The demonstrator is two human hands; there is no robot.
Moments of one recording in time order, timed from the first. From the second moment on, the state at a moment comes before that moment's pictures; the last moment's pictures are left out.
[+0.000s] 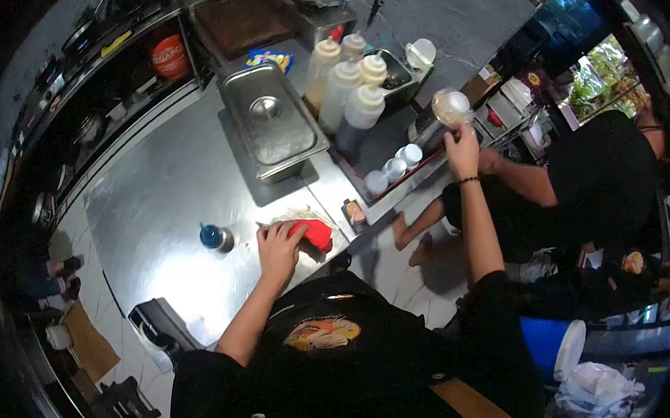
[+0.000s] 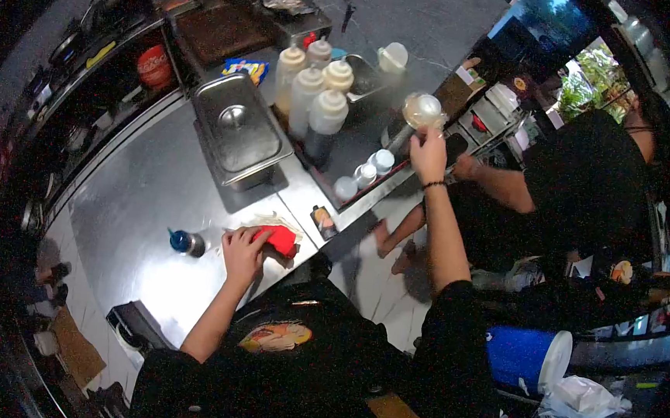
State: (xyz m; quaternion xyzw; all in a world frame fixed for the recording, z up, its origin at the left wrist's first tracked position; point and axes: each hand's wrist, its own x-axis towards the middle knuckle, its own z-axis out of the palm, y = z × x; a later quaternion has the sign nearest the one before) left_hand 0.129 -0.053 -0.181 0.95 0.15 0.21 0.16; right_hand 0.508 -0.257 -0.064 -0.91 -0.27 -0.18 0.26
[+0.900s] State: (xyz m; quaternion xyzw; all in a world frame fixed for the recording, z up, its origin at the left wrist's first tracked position) left_hand 0.298 -0.140 -0.021 0.55 0.11 0.10 0.82; right_hand 0.529 -0.318 0.075 -0.56 -0.47 -0.23 0.64
